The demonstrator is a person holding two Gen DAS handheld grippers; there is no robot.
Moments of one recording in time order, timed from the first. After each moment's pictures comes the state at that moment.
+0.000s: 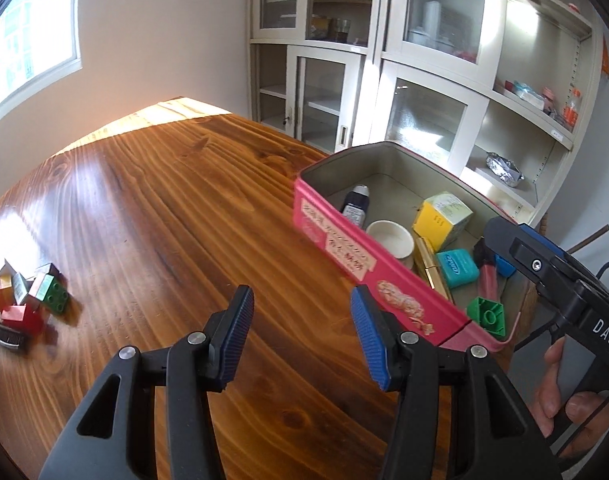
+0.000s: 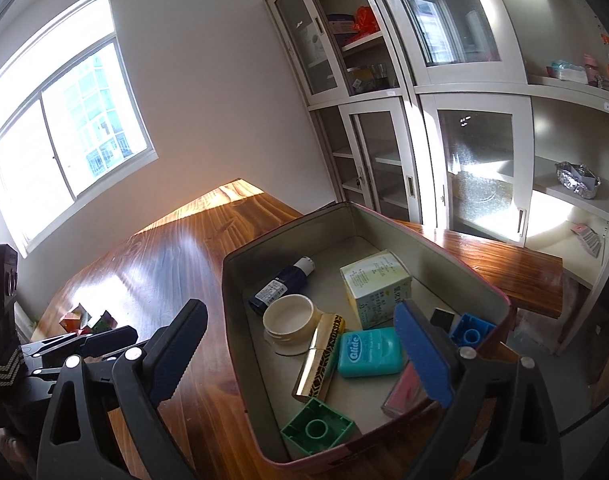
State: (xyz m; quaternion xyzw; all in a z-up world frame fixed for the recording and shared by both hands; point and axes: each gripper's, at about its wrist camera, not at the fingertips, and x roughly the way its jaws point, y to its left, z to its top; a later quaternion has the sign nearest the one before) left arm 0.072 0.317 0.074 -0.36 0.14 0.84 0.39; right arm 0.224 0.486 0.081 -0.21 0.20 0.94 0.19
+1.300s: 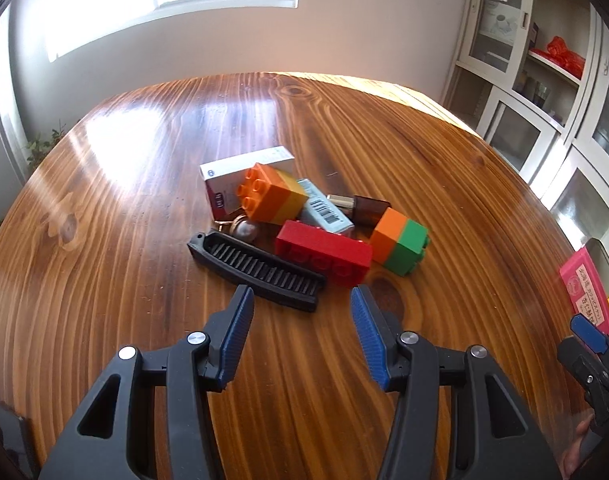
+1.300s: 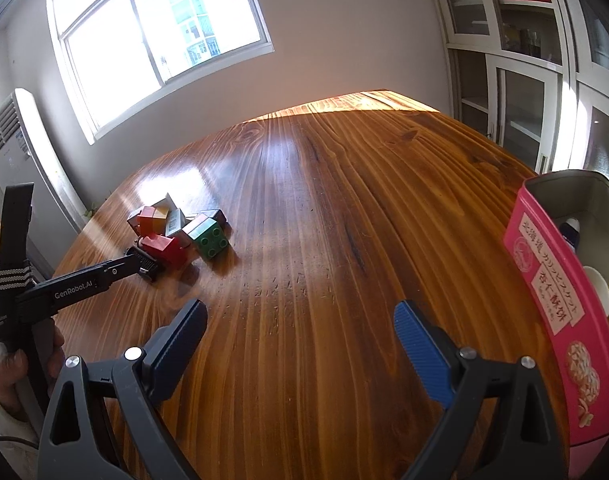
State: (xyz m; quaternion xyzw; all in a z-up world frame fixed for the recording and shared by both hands) left arm -0.078 0.081 0.031 -0.41 0.01 0.90 0.14; right arm 0.074 0.322 0.043 -0.34 0.13 0.93 0.01
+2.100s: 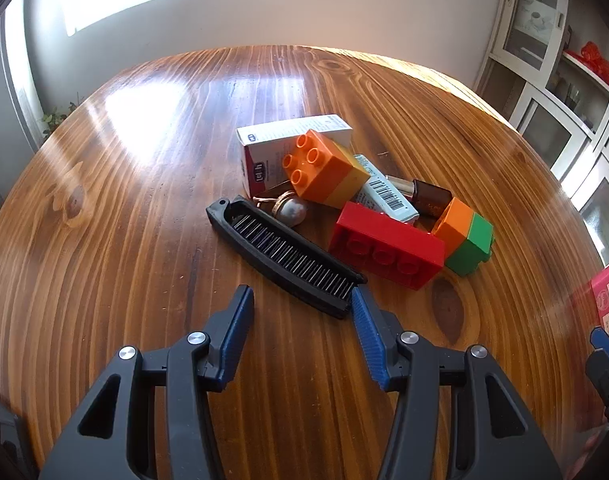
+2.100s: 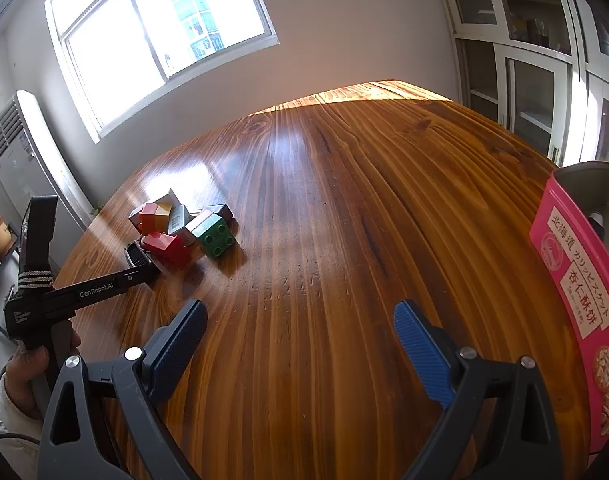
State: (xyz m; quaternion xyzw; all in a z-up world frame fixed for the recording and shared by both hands) left arm -0.102 0.061 0.007 -0.45 0.00 0.89 0.09; right arm 0.060 0.320 0.034 -0.35 0.15 0.93 -0.01
